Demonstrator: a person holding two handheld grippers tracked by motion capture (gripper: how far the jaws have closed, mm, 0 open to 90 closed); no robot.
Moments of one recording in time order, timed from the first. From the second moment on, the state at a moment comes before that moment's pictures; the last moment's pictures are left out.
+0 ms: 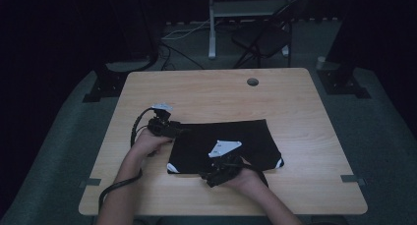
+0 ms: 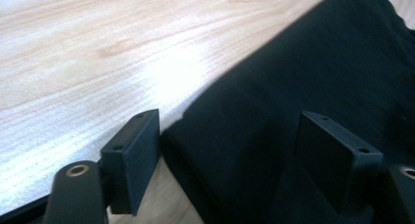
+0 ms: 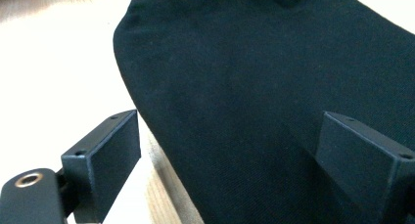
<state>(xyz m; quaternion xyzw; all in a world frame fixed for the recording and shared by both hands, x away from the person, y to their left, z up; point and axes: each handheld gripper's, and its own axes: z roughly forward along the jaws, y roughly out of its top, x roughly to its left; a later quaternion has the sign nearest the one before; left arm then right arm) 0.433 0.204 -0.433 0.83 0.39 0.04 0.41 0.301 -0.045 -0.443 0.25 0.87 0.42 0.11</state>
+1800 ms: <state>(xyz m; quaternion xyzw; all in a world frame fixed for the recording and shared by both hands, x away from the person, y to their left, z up) 0.417 0.183 -0.427 0.83 0.42 0.13 0.33 0.288 0.076 -0.439 0.22 0.88 0.38 0.18</state>
